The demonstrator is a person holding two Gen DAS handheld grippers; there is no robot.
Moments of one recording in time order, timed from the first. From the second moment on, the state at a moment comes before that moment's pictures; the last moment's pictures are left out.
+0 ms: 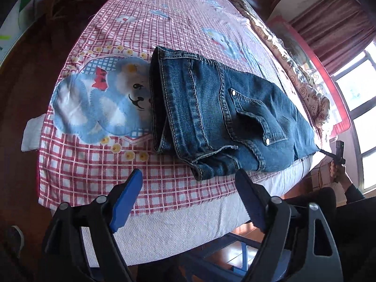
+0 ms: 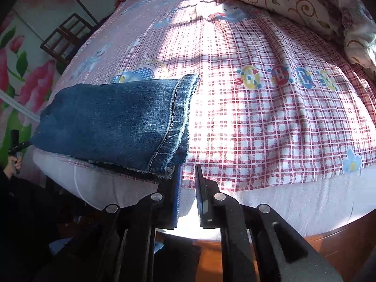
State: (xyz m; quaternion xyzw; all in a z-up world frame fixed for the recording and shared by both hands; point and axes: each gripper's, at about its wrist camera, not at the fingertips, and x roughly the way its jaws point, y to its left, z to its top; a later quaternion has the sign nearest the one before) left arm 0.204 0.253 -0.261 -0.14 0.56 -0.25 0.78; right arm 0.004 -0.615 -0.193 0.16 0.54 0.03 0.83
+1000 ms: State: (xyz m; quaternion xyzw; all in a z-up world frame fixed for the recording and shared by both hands) left arm 0.315 0.220 -0.277 -0.18 0.53 -0.21 0.80; right arm 0.078 -0.510 -0.154 0.17 0.49 0.06 0.85
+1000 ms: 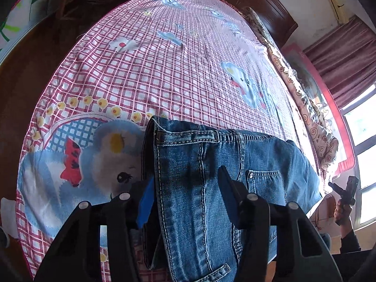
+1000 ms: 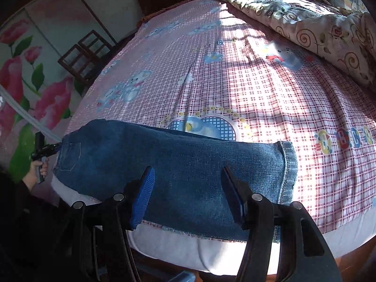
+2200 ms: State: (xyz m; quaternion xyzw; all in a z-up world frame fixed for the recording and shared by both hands) left arm 0.345 0.225 -0.274 -0.12 0.50 -0.21 0.84; right arm 0.117 -0.447 -0.174 0.13 0.48 0.12 0.86
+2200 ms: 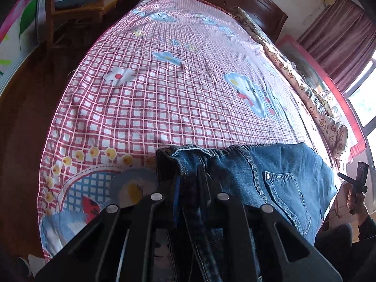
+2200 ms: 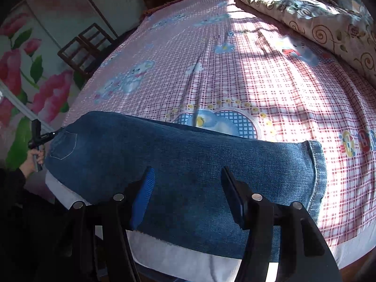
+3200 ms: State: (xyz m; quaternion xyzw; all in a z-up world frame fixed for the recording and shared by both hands) left arm 0.219 0.103 -0.268 0.00 0.47 -0.24 0.85; right arm 0.309 -0.282 -0.202 -0.07 0.57 0.29 0.77
